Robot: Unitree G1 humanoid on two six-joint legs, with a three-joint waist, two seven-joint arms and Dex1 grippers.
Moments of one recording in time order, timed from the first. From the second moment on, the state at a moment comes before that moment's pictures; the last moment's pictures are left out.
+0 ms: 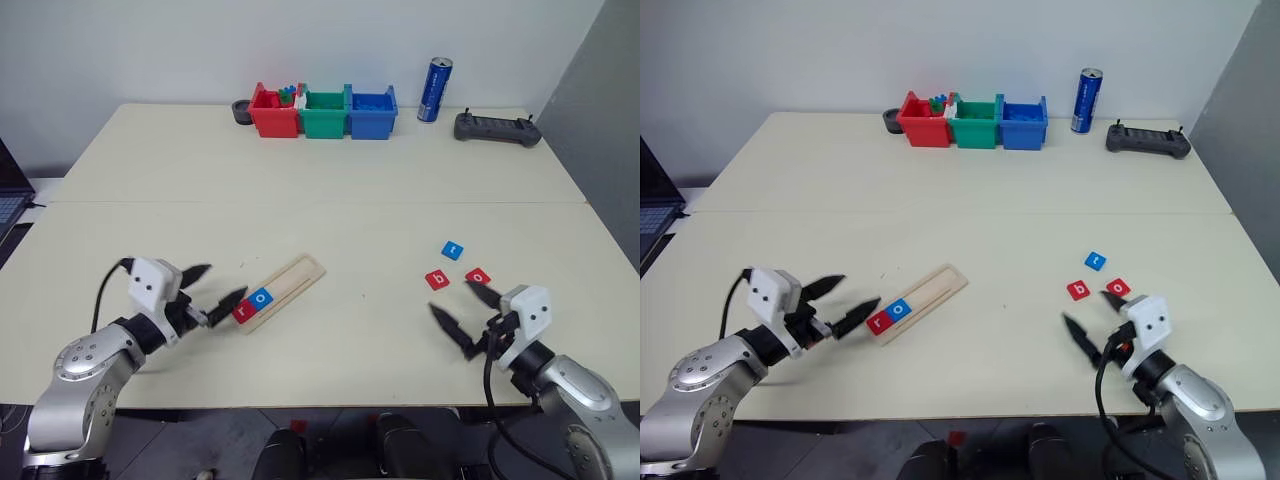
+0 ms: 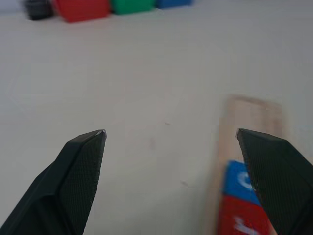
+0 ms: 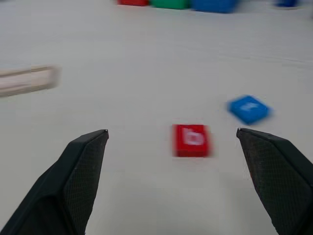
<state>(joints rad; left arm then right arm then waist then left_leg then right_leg) 0.08 0.68 0.28 -0.27 -0.49 0.40 -0.78 0.24 -0.52 -0.11 -0.63 0.47 0.43 0.56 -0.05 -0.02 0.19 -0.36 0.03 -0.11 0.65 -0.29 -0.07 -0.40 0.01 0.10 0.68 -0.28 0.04</state>
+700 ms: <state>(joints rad) 0.00 0.79 0.09 -0.20 -0.35 0.44 -0.90 0.21 -0.70 -0.06 -0.79 0.60 0.59 0.68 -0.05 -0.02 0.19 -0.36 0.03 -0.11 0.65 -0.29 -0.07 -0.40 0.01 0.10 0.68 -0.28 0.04</state>
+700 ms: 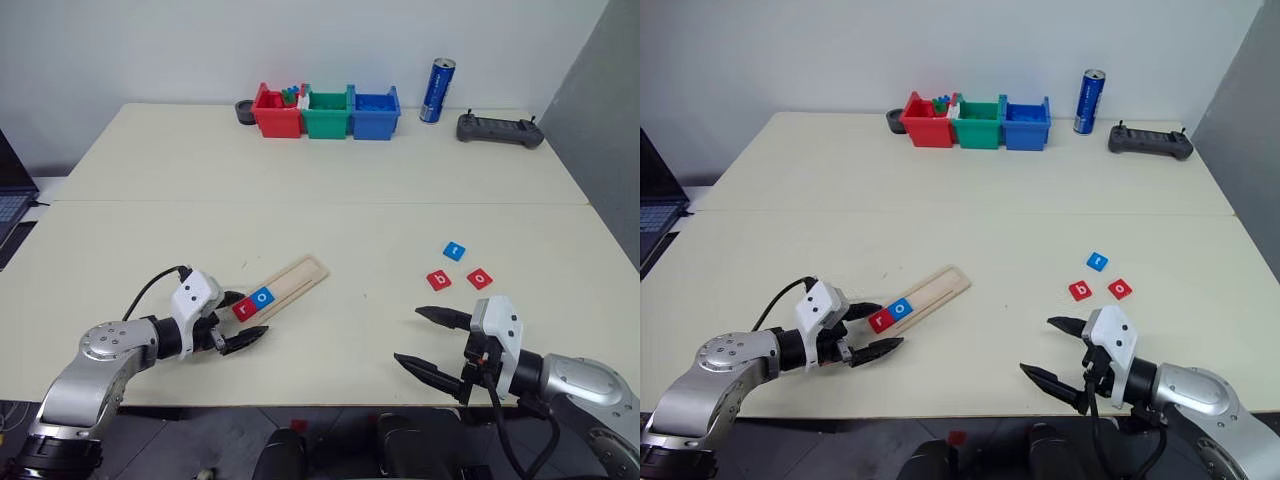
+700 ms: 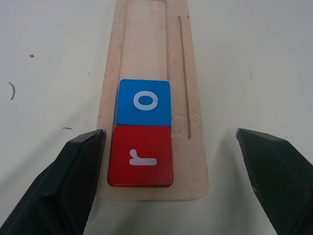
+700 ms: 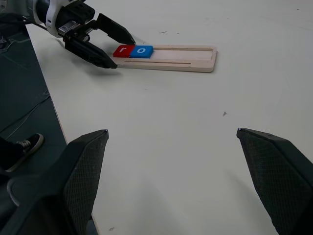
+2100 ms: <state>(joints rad) -0.14 0.91 -0.05 -0.28 -0.29 0.68 -0.93 0.12 -0.73 -0.02 -0.85 0.64 0.66 0.65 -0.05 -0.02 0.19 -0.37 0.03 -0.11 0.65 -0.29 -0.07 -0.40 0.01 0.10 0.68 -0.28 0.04</state>
